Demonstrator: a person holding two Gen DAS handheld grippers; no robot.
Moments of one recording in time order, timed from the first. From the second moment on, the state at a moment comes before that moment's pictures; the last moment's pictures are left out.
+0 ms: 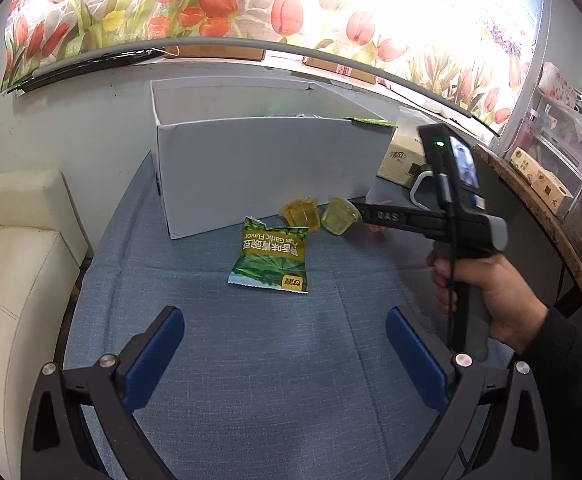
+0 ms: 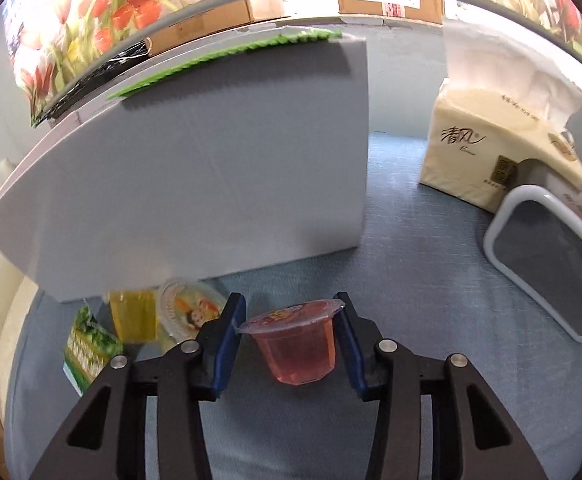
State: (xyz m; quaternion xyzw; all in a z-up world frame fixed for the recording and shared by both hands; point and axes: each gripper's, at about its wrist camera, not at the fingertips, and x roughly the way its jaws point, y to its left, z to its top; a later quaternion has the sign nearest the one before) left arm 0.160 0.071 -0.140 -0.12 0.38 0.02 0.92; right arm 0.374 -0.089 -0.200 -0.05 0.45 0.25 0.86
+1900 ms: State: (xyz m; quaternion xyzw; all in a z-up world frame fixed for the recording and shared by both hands) left arm 0.270 0.122 -0.020 -0.08 0.32 0.06 0.94; right arm 0.315 -0.080 -0.037 -0.05 0.30 0.38 0.87
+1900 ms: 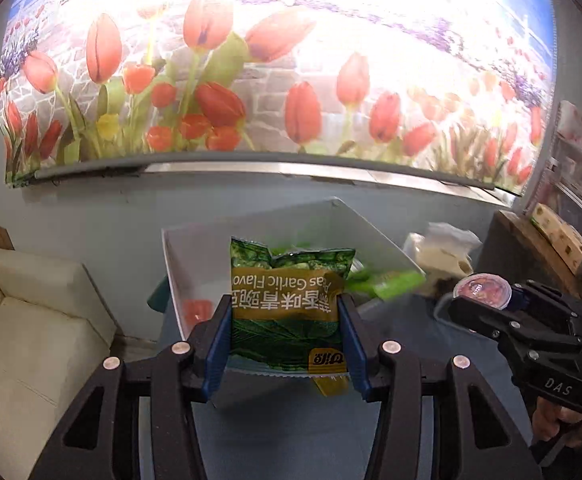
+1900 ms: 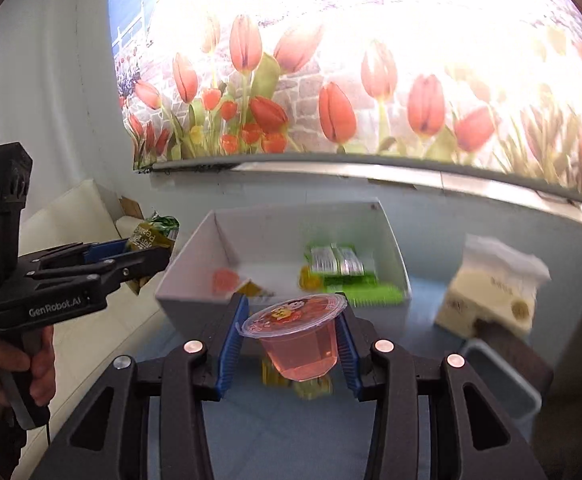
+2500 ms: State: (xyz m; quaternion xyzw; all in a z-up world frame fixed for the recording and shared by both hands) left arm 0.368 0.175 -0.052 -0.08 0.38 0.06 0.92; right arm 0.462 -0.014 -0.043 0.00 0.38 0.37 0.85
